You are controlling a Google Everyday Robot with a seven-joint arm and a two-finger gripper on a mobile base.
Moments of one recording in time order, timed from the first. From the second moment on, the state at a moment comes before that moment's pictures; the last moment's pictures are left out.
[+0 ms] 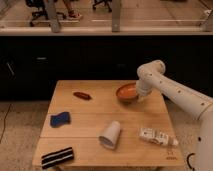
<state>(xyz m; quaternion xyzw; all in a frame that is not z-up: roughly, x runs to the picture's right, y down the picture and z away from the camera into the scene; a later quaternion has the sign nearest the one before) 0.219 0.050 0.862 -0.26 -0.07 -0.21 0.94</state>
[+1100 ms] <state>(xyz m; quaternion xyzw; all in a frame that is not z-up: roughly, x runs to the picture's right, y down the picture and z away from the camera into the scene) 0.194 0.026 0.850 -0.24 -0.04 -0.27 0.93</state>
